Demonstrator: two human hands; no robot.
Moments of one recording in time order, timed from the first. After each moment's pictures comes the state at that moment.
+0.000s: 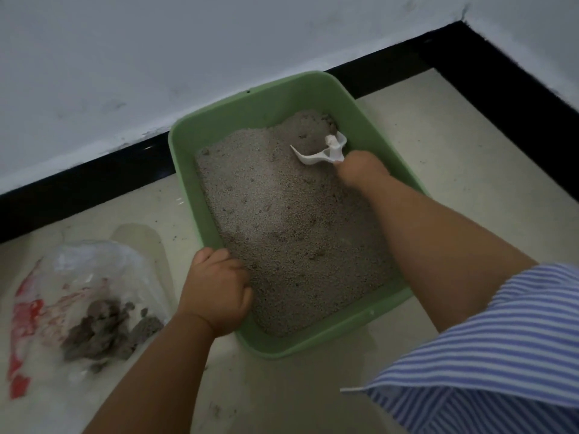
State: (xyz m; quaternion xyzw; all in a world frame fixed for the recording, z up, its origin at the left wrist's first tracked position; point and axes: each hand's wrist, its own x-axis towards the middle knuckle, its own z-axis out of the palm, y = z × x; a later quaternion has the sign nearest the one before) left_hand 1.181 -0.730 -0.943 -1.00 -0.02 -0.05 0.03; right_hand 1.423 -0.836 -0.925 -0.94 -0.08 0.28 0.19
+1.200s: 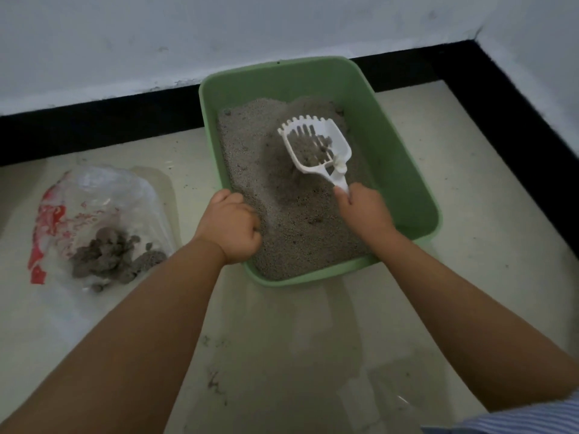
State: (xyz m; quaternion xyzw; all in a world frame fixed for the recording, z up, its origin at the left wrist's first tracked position) left_hand 1.173 -0.743 -0.926 -1.00 -0.07 0.06 -0.03; right_hand 1.313 -0.896 -0.914 -0.93 -0.27 0.19 0.16
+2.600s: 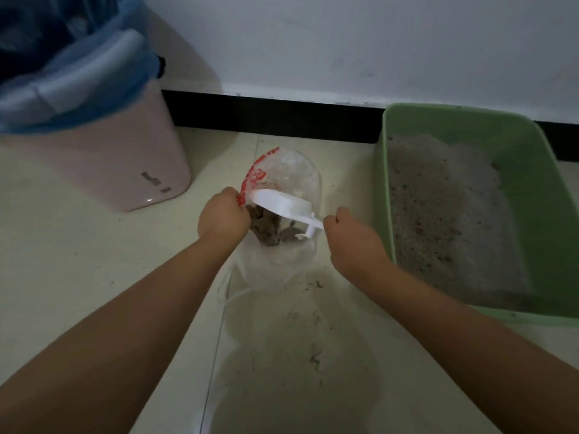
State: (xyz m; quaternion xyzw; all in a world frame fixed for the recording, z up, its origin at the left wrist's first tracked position) left_hand 0.996 -0.648 -0.902 -0.75 -0.63 -0.05 -0.22; right_hand 1.130 -0.767 -0.878 -0.79 -0.59 0.15 -0.07
